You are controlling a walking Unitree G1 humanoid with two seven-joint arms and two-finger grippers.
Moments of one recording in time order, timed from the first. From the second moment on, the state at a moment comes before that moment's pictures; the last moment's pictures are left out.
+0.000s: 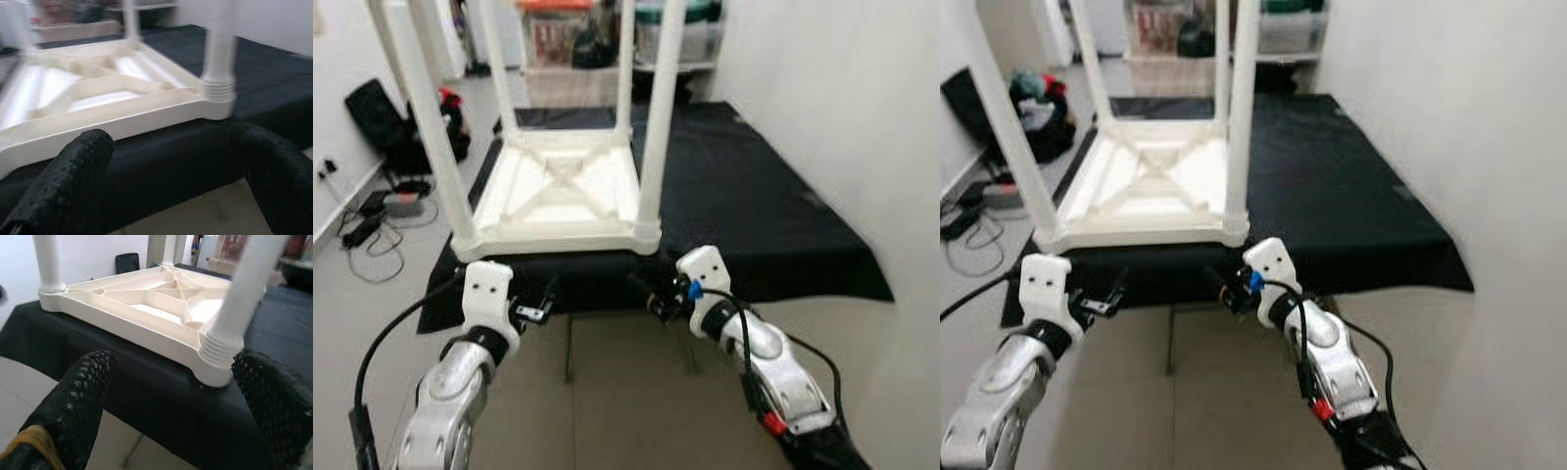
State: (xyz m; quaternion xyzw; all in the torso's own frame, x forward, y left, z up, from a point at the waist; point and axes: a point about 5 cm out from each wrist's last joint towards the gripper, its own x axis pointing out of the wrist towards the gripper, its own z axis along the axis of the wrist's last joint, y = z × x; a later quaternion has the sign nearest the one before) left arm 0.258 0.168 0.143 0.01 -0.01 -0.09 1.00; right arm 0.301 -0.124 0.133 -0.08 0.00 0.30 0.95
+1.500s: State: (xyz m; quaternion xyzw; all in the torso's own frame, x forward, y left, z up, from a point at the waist) left arm 0.263 0.151 0.145 0.01 -0.01 -0.12 0.99; right arm 0.304 -0.160 0.364 -0.05 -0.31 0.25 0.92
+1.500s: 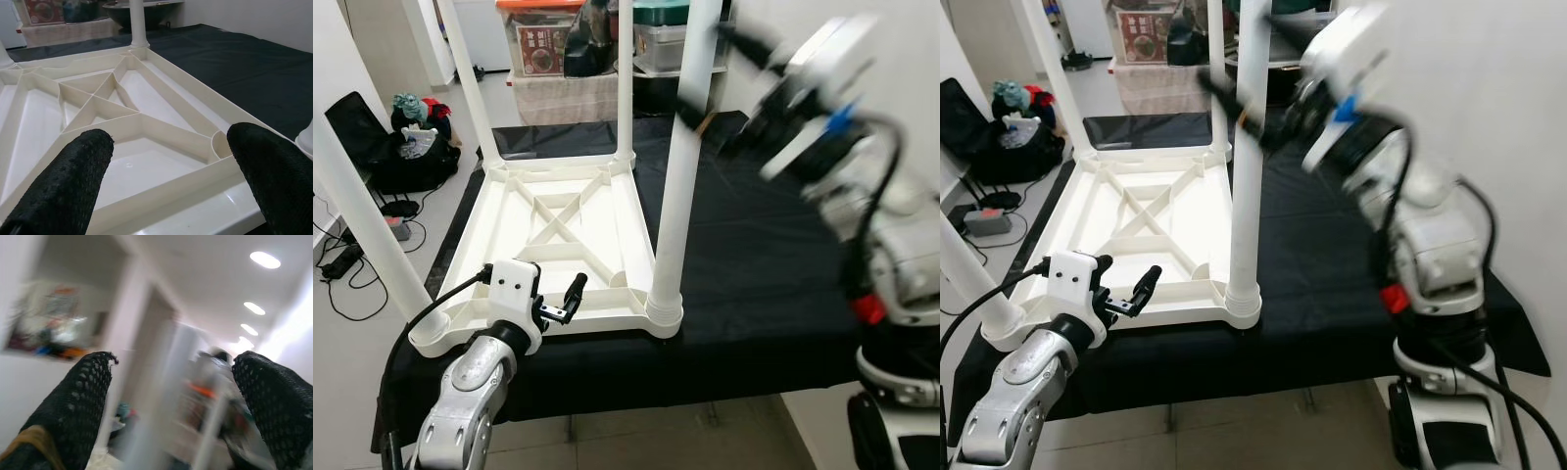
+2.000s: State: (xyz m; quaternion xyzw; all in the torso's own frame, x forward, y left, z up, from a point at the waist) left arm 0.264 0.148 0.146 0.01 -0.01 -0.12 0.99; right arm 0.322 -0.153 0.364 0.06 -0.24 0.27 0.93
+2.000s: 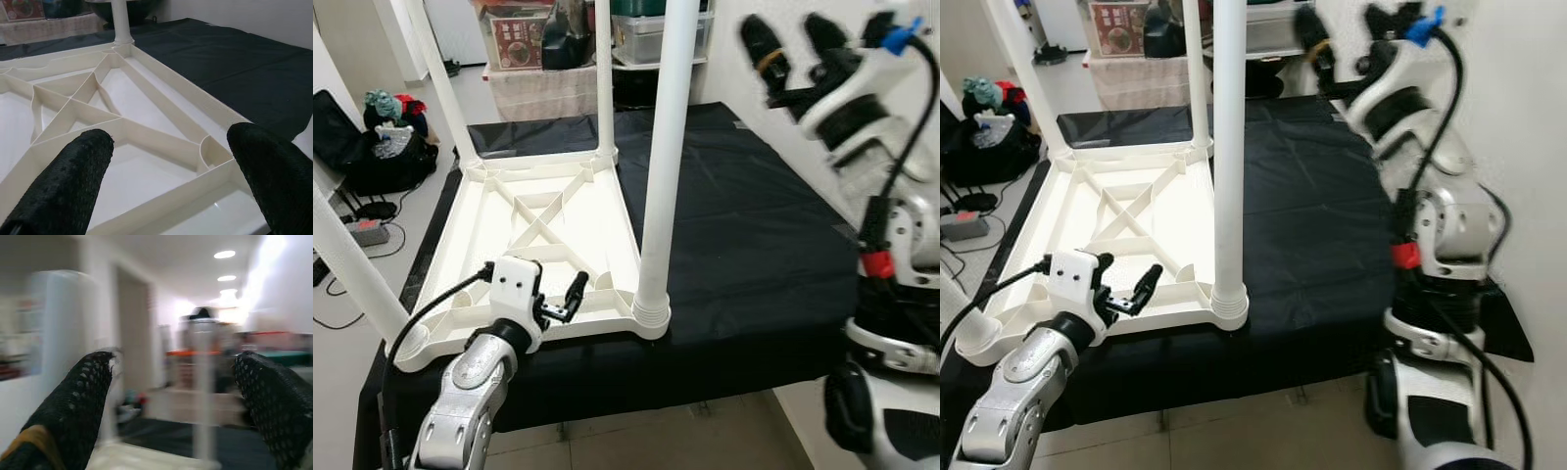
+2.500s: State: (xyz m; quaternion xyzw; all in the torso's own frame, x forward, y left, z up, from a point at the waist) left arm 0.264 0.148 0.147 0.02 -0.01 -0.12 0.99; right arm 0.309 -0.133 0.367 0.07 -0.24 0.39 0.89
